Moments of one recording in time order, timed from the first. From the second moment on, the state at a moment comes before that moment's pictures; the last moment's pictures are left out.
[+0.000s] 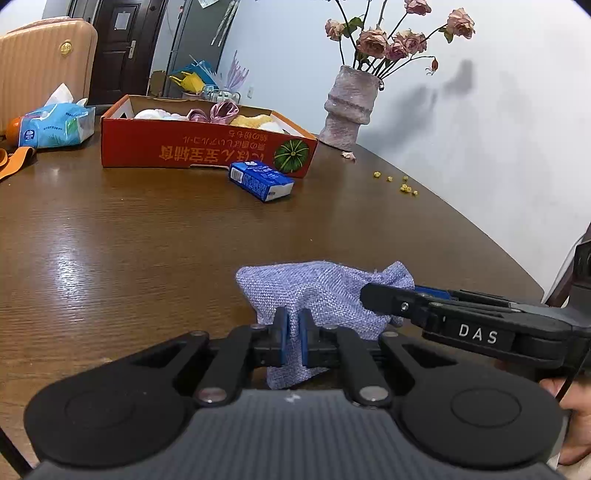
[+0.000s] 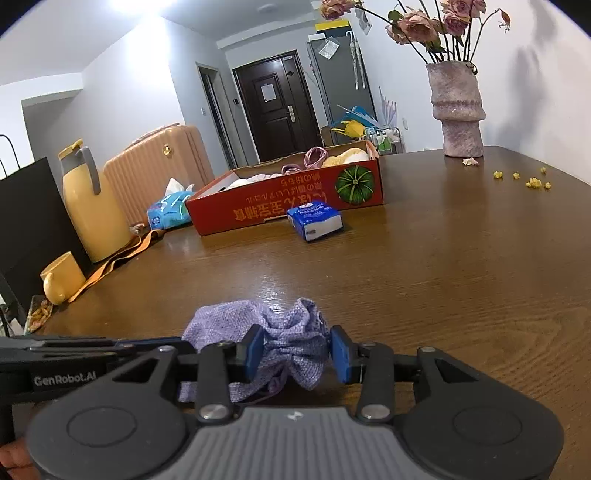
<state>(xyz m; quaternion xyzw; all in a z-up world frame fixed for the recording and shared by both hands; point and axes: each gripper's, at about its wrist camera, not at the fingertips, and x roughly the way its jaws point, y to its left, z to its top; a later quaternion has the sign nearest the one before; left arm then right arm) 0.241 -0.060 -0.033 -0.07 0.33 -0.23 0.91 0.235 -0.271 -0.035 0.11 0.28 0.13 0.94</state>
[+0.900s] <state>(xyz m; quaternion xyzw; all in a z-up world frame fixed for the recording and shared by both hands) 0.483 -0.090 0.068 -0.05 0.27 -0.24 0.93 0.454 -0.295 0.073 0.09 0.22 0.12 0.96</state>
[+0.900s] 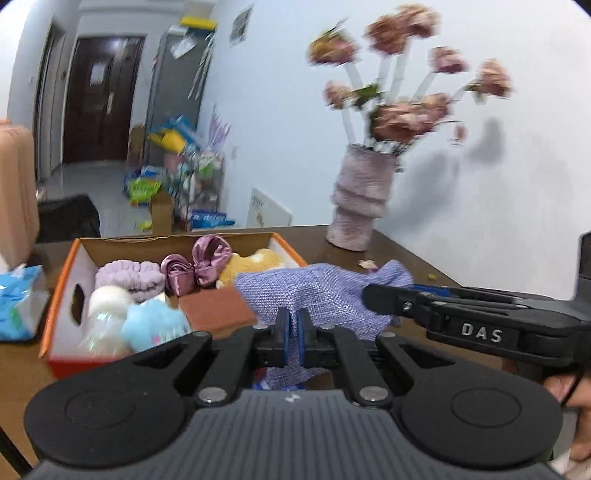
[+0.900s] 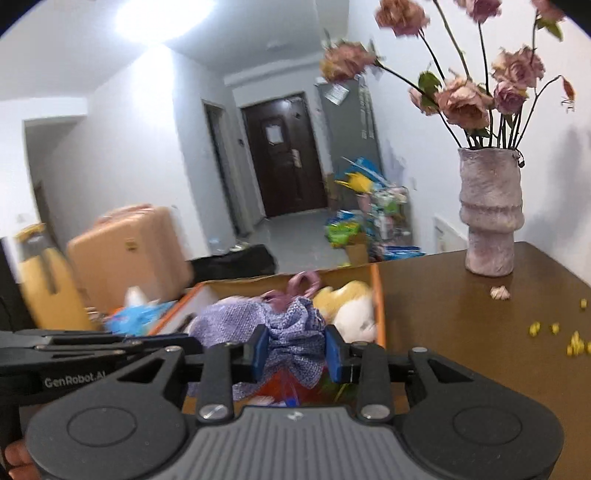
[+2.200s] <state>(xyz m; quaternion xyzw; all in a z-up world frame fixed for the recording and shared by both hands) 0.456 -0.020 0.141 0.01 0.19 -0.08 0.98 0.491 -0.289 0.160 -0.01 0.25 0.12 0.96</state>
